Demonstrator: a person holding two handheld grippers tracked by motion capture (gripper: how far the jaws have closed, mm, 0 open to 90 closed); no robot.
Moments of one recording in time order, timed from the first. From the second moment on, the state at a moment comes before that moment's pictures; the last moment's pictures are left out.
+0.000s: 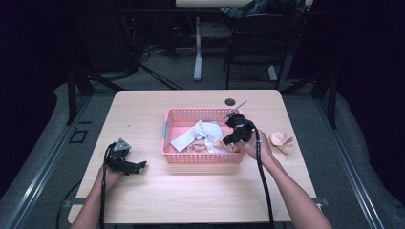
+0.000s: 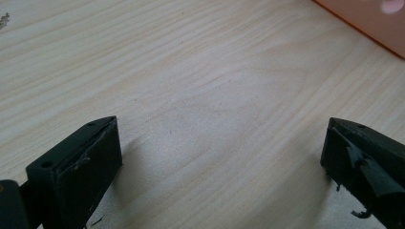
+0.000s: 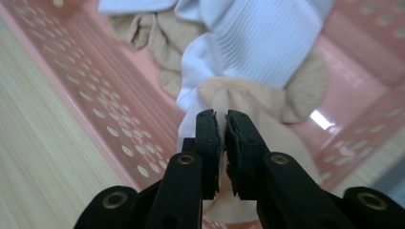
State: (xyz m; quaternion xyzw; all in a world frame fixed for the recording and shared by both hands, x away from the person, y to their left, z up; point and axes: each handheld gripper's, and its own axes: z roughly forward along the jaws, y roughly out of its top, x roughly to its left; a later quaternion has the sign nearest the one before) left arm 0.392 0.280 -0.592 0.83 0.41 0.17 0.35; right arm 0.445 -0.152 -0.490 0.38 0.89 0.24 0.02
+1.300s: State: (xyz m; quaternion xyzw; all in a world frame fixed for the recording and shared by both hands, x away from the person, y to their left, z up) left arm 0.392 0.280 -0.592 0.83 0.41 0.17 0.35; right arm 0.477 -0.122 -0.520 0.40 0.91 0.13 0.03
